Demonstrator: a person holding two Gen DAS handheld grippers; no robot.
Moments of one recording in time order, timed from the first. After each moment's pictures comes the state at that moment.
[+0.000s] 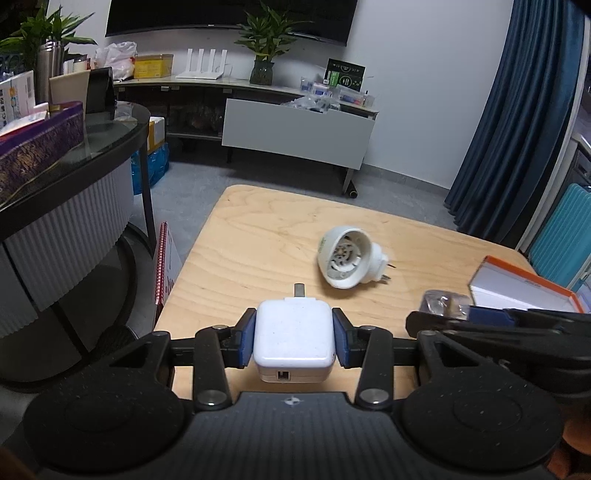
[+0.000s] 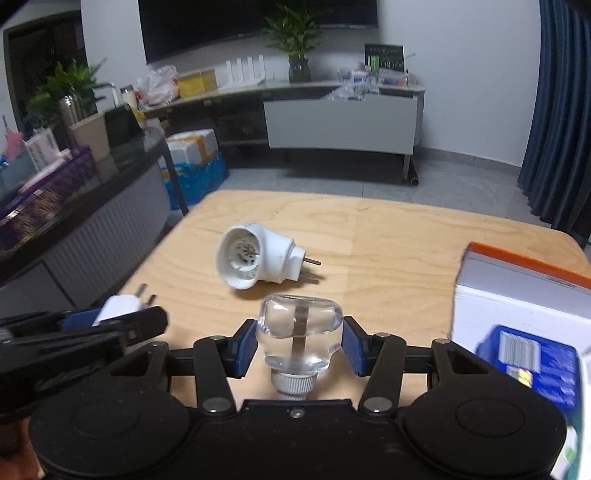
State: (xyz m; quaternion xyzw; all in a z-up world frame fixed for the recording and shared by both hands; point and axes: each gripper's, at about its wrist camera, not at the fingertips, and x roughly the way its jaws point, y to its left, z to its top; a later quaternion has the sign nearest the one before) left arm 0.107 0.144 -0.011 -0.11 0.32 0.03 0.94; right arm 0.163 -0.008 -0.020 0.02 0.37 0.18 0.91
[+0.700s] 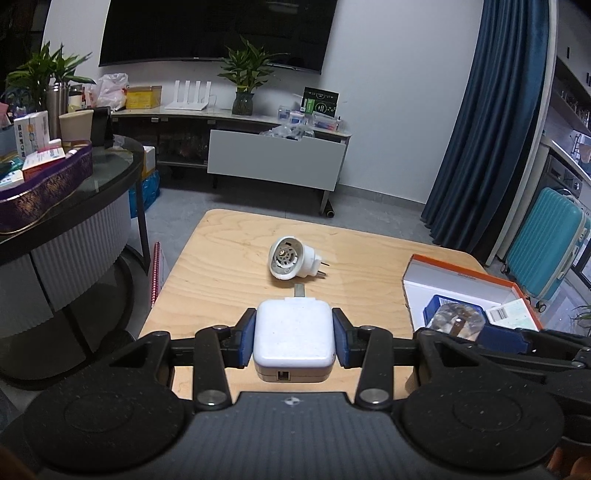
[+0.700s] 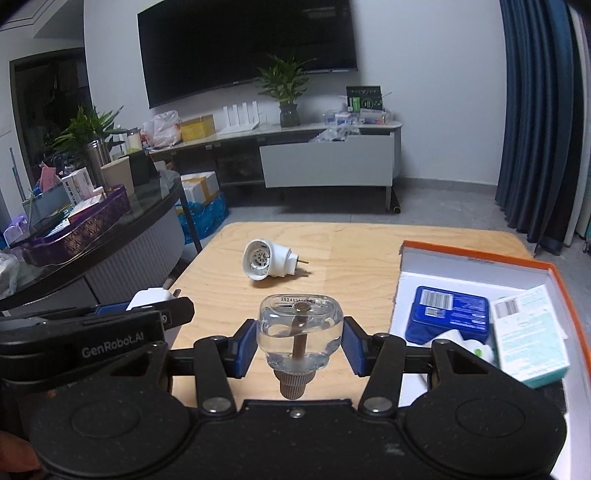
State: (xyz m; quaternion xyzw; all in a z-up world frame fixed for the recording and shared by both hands) left arm 0.033 0.097 0.028 -0.09 0.28 0.01 0.95; right arm 0.057 -0.055 0.030 0.04 0.32 0.16 0.93
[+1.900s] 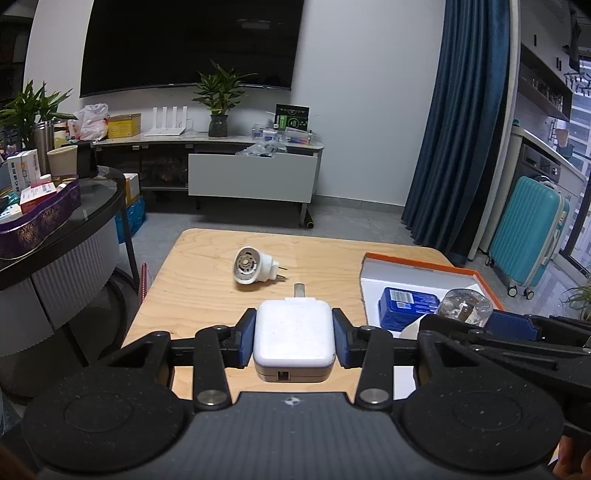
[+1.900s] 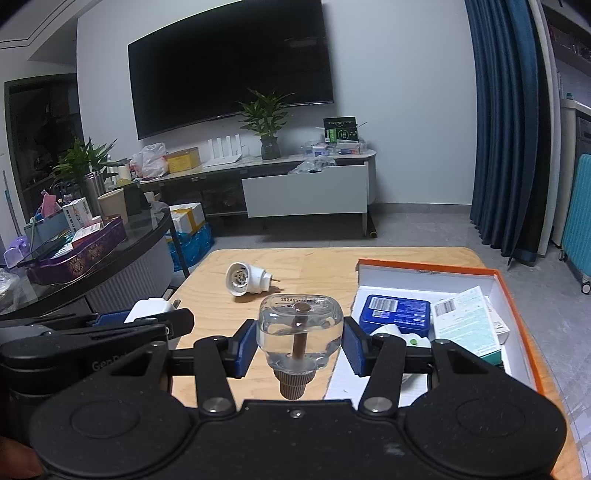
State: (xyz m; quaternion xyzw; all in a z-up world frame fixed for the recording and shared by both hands) left arm -0.002 0.060 0.042 -0.06 0.26 -0.01 0.97; right arm 0.002 -0.100 0.053 0.06 0.28 0.13 0.95
